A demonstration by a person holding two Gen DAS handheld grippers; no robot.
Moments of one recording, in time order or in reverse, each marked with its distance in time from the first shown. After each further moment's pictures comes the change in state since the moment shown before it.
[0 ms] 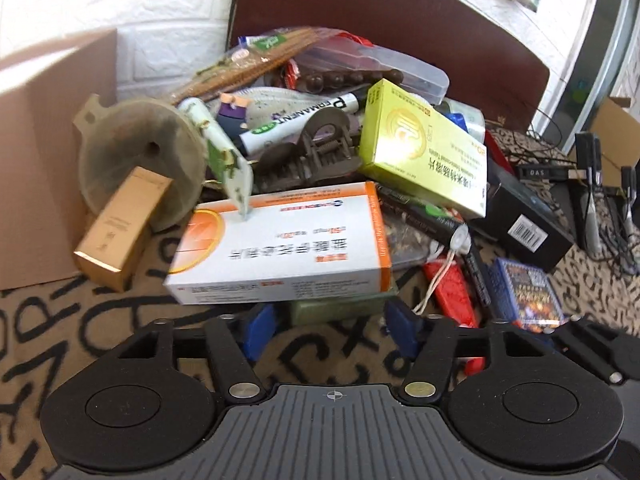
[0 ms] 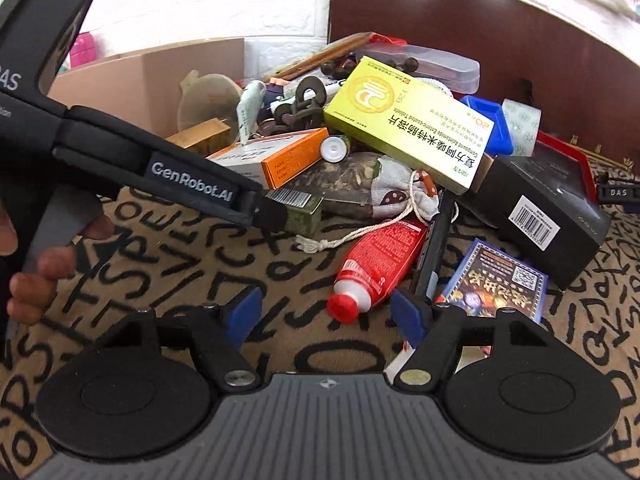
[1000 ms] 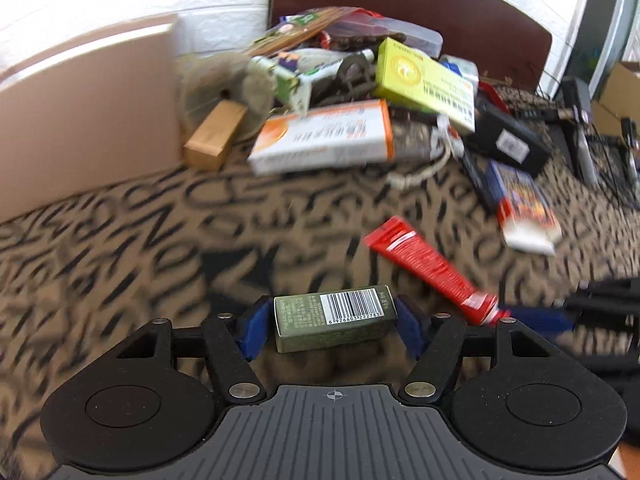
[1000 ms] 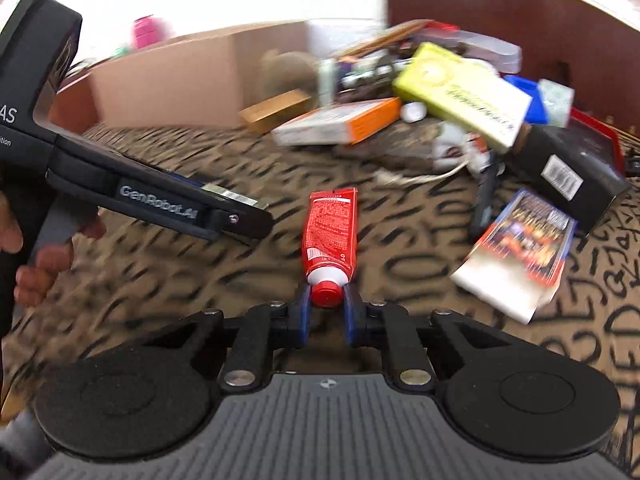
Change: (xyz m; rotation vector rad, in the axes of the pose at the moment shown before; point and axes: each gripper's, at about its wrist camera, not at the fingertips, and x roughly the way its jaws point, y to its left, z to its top) left arm -0.099 0.001 -0.083 0.054 0.074 0.120; right arm -0.068 0.032 -0.032 -0.063 0.095 0.170
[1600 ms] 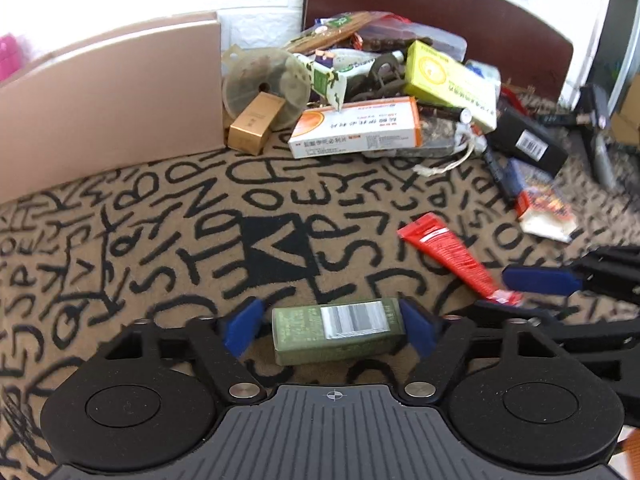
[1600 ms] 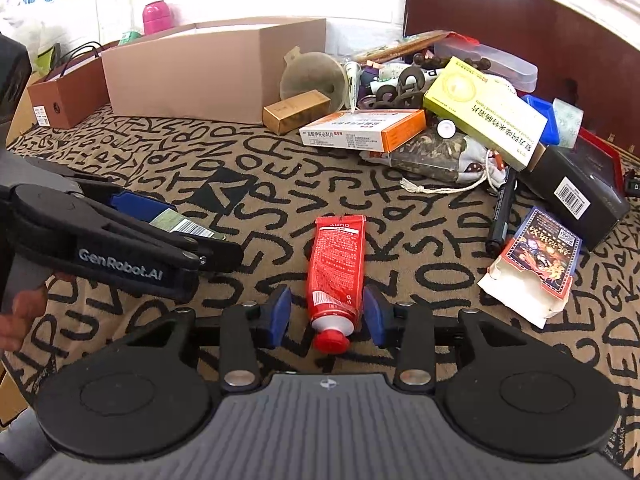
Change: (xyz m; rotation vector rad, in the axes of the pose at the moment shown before) left arm -0.007 0.004 -0.015 -0.021 -0.032 0.092; right arm 0.008 0.022 0.015 -0.018 0.015 -0.057
